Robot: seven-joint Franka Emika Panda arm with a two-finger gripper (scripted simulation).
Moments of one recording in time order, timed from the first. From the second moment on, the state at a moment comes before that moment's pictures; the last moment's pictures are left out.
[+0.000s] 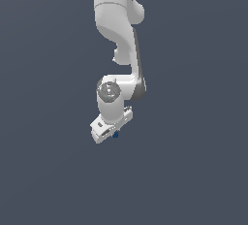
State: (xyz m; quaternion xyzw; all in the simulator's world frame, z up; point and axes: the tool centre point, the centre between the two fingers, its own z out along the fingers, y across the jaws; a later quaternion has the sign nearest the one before) arm 0.043 -0.045 0.042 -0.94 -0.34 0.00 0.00
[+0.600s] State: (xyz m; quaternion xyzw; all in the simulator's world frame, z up) arm 0.042 -0.043 0.060 -0.94 -0.34 0.00 0.00
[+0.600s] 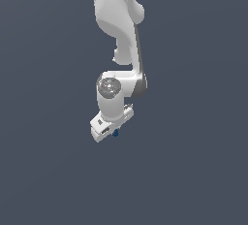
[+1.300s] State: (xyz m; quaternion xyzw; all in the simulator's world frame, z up) arm 0.042 -0.029 0.189 -0.94 -0.34 0.00 0.00
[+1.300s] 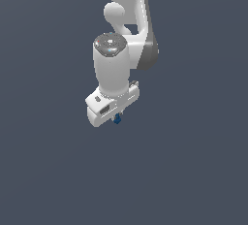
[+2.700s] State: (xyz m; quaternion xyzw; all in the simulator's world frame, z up) arm 0.048 -0.007 0.412 -0.94 -0.34 0.00 0.00
